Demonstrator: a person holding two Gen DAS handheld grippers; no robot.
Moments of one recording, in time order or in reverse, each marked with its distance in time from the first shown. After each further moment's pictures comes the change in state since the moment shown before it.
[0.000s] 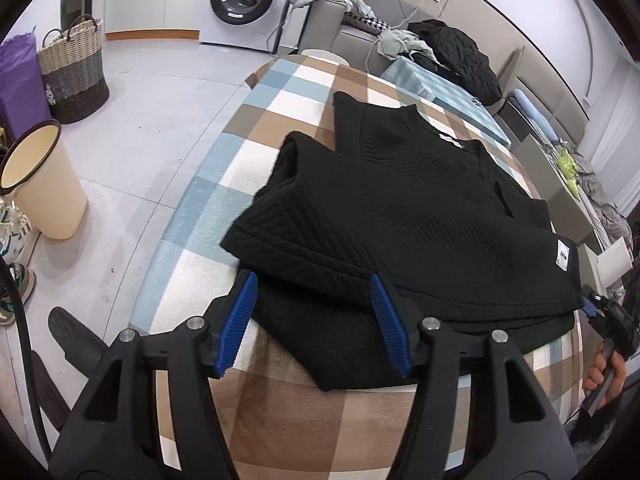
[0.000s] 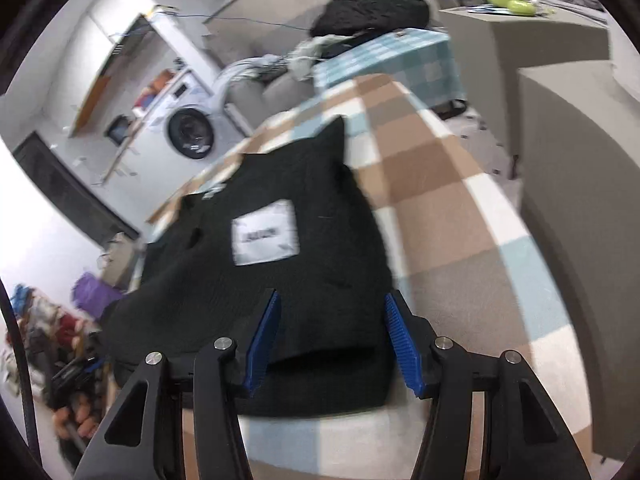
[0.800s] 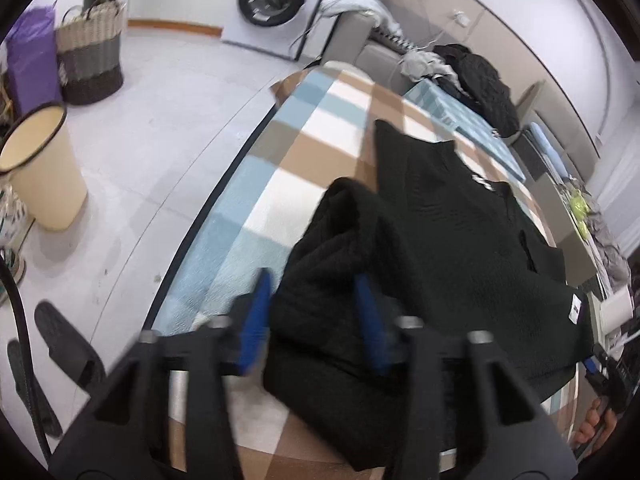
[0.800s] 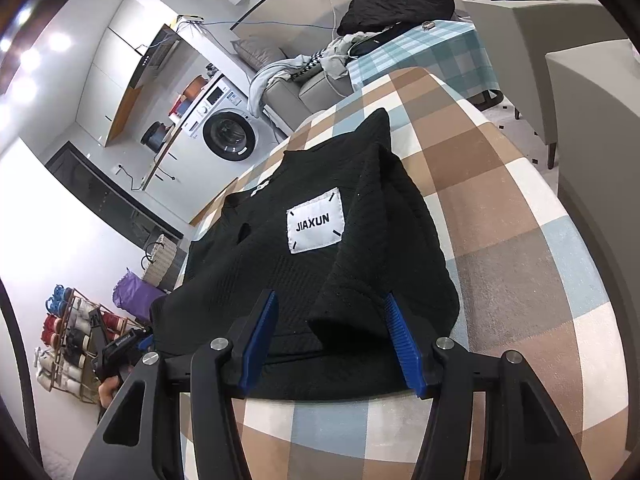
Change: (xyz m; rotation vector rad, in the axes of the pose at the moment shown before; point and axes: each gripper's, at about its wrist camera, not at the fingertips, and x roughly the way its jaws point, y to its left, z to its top) left arm 0.041 0.028 0.037 -0.092 -0.058 0.004; right arm 0.001 0.003 -0.010 0.041 0.008 0.114
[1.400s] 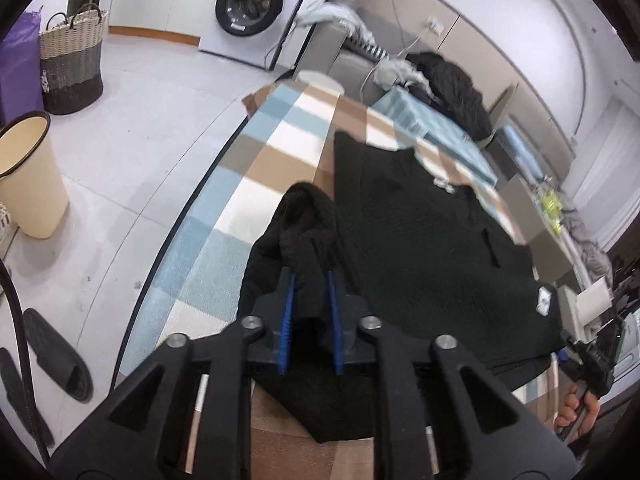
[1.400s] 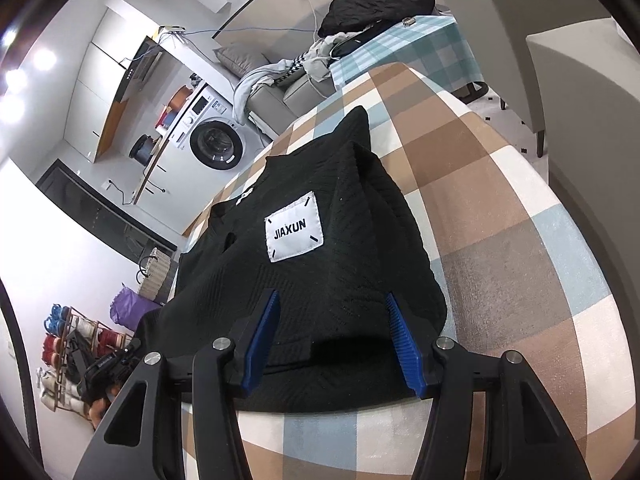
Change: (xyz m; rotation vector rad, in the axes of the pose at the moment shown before) left arm -0.023 -0.013 -0.003 0.009 -0.006 -0.085; right arm 0.010 -0.019 0.002 0.059 -0.015 -0.019
